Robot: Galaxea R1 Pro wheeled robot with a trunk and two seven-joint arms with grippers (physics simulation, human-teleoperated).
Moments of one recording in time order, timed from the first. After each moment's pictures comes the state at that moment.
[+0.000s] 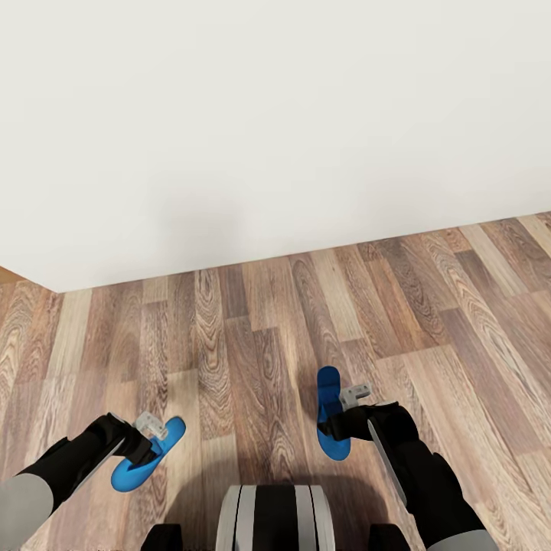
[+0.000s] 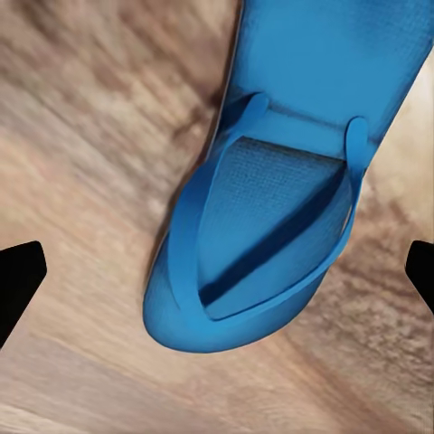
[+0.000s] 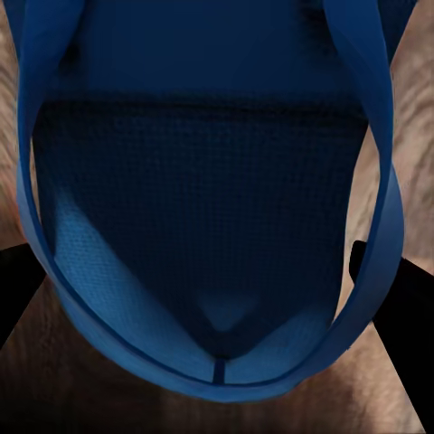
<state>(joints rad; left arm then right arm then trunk) -0.68 0.40 -0.62 -0.66 0.08 0.61 -0.29 -0.44 0.00 0.14 -1.29 0.15 0.96 0.33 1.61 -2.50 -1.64</state>
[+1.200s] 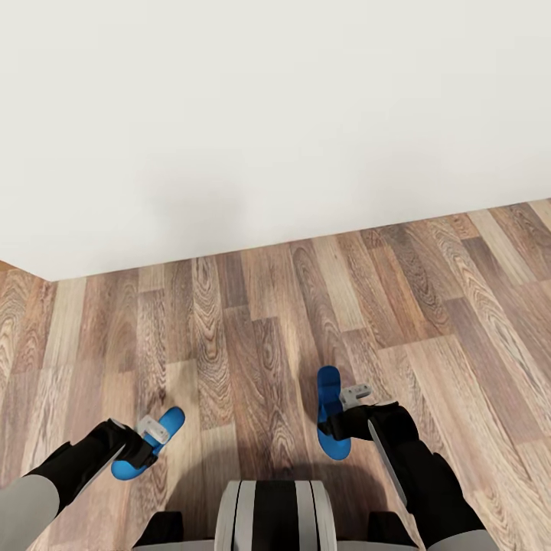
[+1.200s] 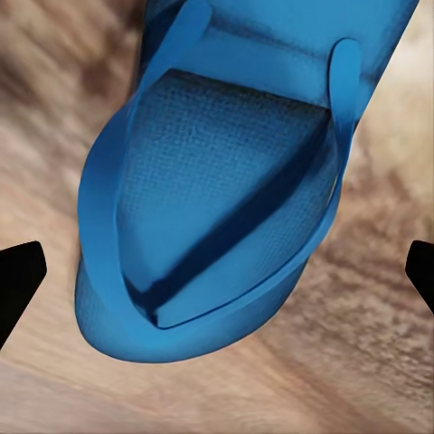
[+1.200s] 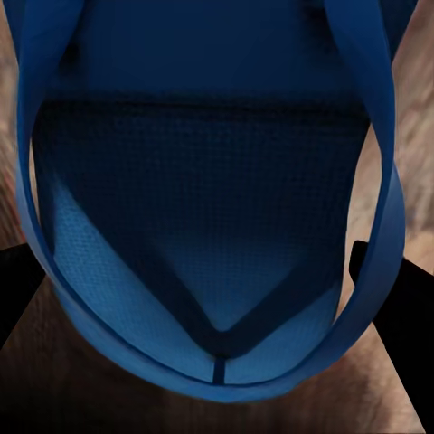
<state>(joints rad) -0.69 0.37 -0.62 -0.57 0.08 0.53 -0.28 -0.44 0.00 0.14 -1.29 0.15 0.96 0.33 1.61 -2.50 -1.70</state>
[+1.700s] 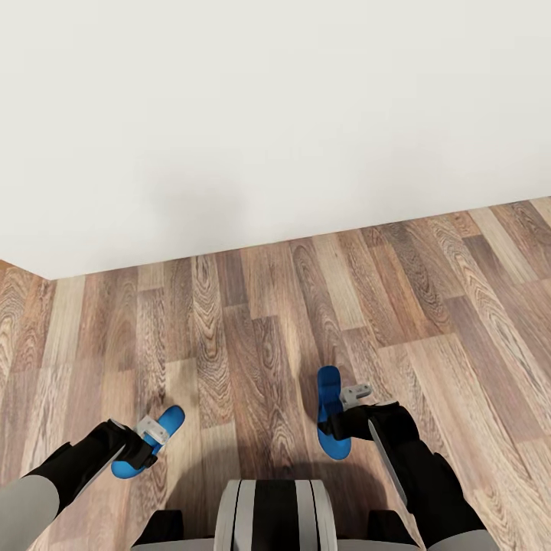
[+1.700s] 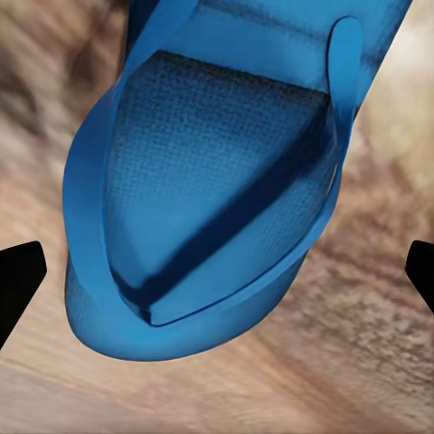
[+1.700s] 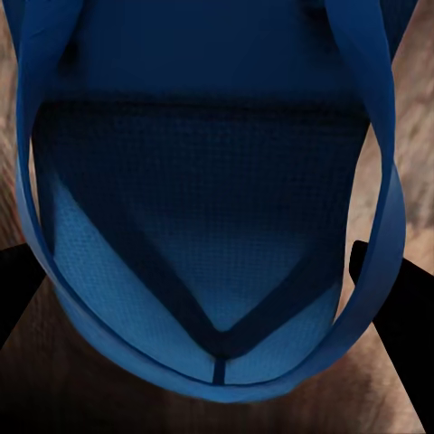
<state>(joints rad) -0.69 0.37 -0.62 -0.56 0.08 0.53 -0.28 -0.44 0.00 0.14 -1.29 0.15 0.96 0.33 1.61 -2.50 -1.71</state>
